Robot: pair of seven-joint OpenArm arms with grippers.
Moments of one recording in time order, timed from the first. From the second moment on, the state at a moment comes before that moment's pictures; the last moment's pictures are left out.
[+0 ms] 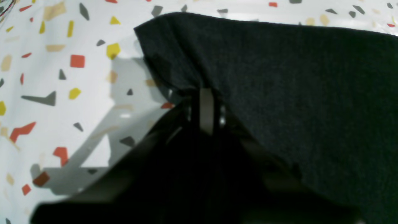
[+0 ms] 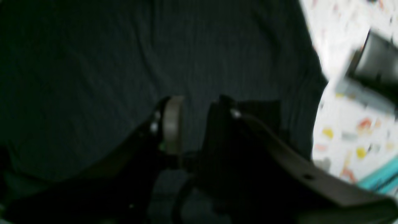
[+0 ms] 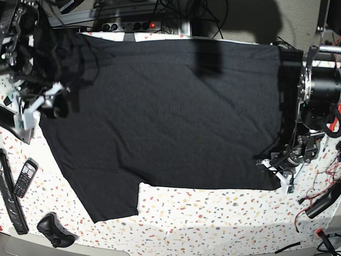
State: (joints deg) left arm -45.0 -14.9 8.7 9.5 -12.0 -23.2 5.0; right arm -13.7 22.5 28.4 106.7 36.3 27.9 -49.2
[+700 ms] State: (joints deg) left arm -45.1 -15.8 8.7 9.5 -12.1 -23.3 4.6; right arm 31.7 29.8 9.5 54.5 30.1 24.7 -55.1
